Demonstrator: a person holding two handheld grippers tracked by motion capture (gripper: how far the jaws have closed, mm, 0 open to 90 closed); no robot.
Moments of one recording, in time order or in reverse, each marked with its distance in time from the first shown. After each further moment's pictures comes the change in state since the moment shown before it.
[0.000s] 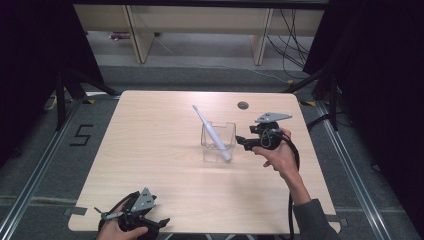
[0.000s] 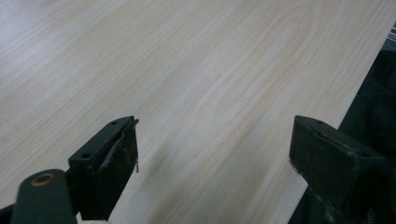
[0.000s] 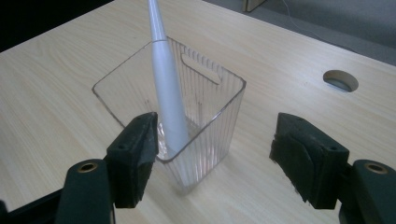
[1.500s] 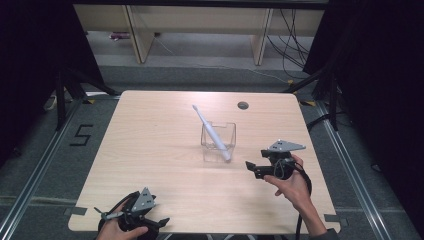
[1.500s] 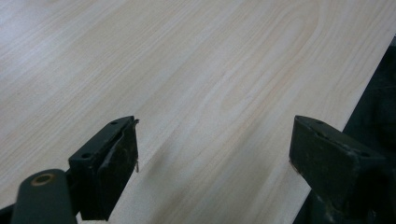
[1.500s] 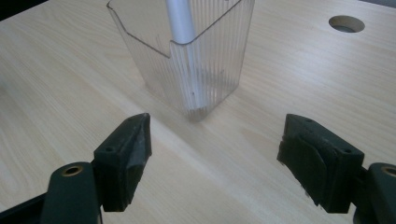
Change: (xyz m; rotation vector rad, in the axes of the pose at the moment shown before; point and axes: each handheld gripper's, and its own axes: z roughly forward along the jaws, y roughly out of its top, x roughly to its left) left arm 0.000 0.000 0.000 0.005 0.020 0.002; right arm 0.016 -0.073 -0.030 0.021 -0.010 0.047
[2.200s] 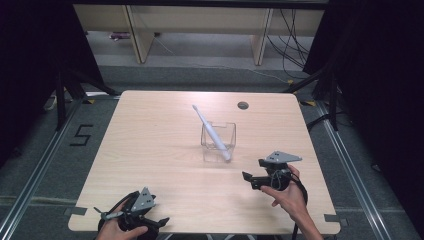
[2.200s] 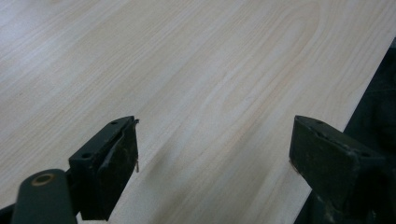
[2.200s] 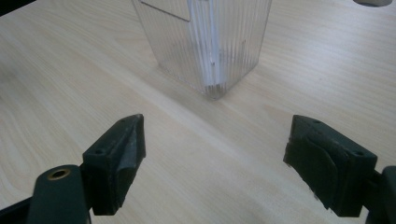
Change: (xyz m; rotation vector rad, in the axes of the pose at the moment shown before) left arm 0.001 0.000 -0.001 -0.002 -0.005 -0.010; right arm 0.011 -0.027 0.008 -0.004 0.026 0.005
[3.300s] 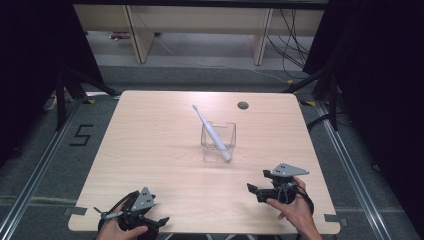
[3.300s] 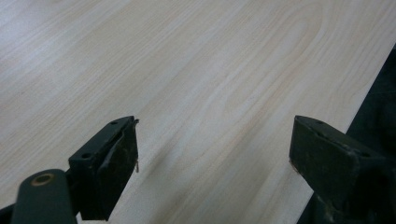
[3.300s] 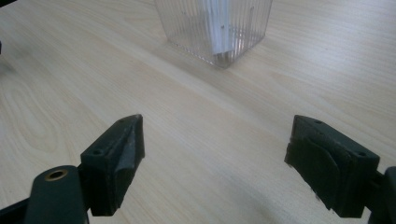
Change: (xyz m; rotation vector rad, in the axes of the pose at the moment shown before) left arm 0.001 0.000 0.000 0.002 0.006 0.004; right arm 0.006 -0.031 -0.016 -0.004 0.017 0.007
